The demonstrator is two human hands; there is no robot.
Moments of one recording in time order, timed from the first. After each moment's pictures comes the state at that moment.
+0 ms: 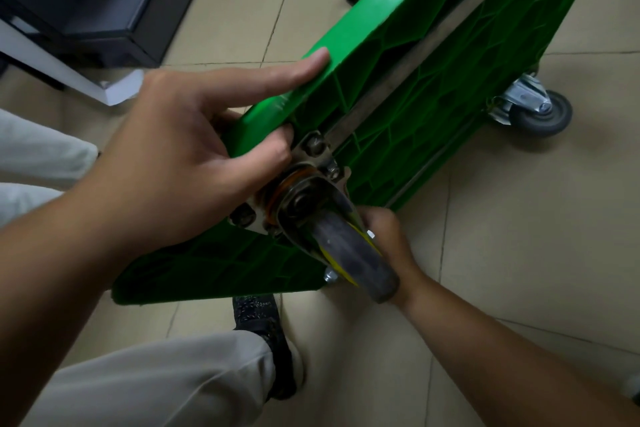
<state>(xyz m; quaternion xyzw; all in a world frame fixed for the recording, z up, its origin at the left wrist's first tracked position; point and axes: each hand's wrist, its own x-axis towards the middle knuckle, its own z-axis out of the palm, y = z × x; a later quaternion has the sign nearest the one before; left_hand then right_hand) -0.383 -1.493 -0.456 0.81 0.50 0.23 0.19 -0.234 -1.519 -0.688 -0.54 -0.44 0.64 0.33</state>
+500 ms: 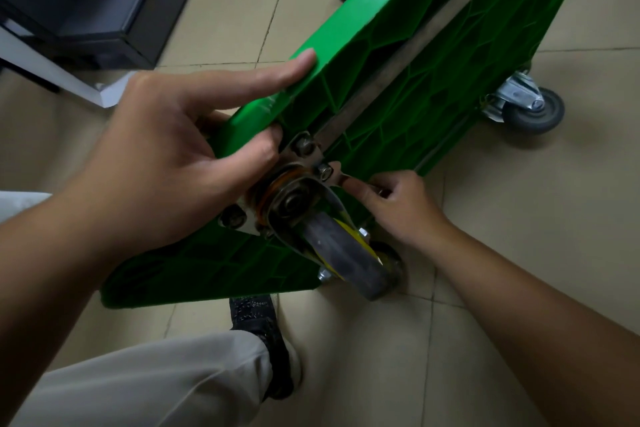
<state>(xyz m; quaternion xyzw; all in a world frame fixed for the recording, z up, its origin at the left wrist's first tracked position) -0.382 -1.494 -0.458 0.83 0.48 0.23 0.17 -0.185 -1.478 -0.687 -0.57 -0.57 0.47 0.35</state>
